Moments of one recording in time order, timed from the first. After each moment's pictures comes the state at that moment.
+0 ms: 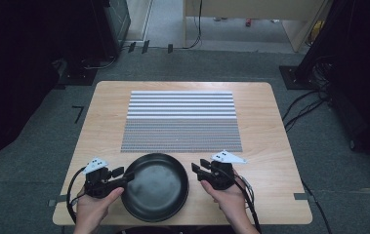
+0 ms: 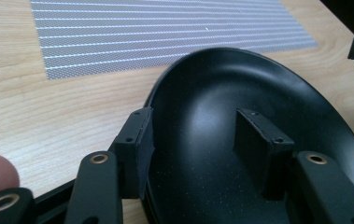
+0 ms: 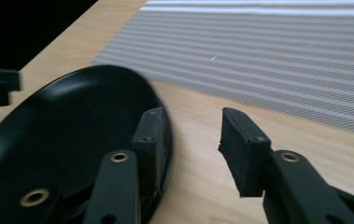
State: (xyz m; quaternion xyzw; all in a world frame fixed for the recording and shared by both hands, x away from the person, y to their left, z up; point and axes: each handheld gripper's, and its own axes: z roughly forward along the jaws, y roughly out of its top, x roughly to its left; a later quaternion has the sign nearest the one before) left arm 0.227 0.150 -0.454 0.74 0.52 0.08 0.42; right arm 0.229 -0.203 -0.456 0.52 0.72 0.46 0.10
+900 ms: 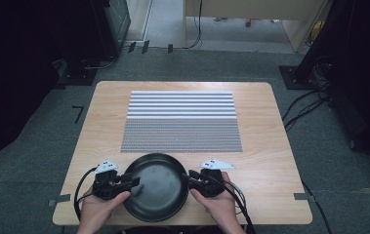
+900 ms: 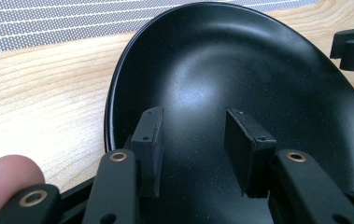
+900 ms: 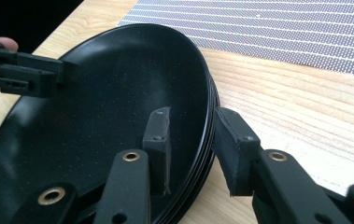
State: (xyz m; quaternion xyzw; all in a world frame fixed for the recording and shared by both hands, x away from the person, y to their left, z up) left arm 0.229 0.139 -0.467 0.77 0.49 0.05 0.39; right arm 0.219 -0.180 -0.476 0.51 0.73 0.44 0.05
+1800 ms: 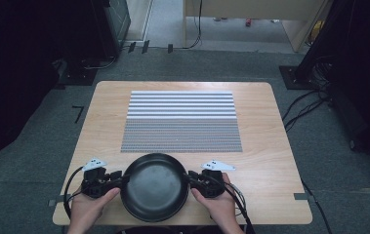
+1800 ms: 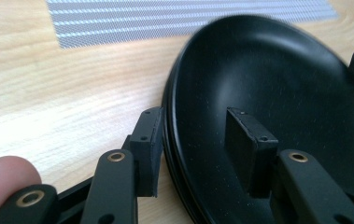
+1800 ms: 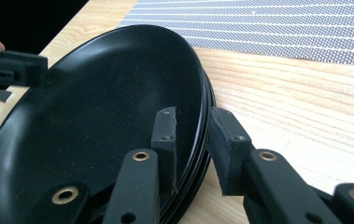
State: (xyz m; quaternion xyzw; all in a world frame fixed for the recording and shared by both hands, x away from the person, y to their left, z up) left arm 0.234 0.161 -0.466 0.76 0.52 0.05 0.38; right arm 0.219 -0.183 -0.485 0.53 0.71 0.46 0.05
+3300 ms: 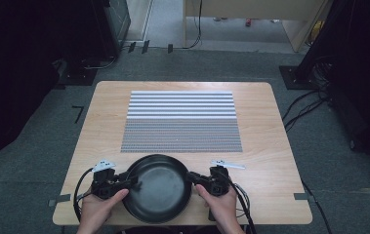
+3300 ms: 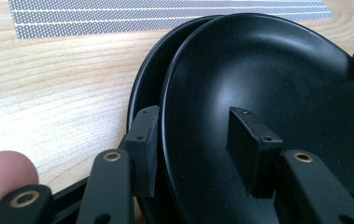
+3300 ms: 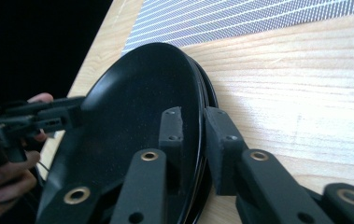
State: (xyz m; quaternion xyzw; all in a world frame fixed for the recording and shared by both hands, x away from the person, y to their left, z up) left arm 0.233 0.144 -0.475 0.75 0.53 0.05 0.39; right arm 0.223 -0.197 -0.488 0.60 0.63 0.48 -0.05
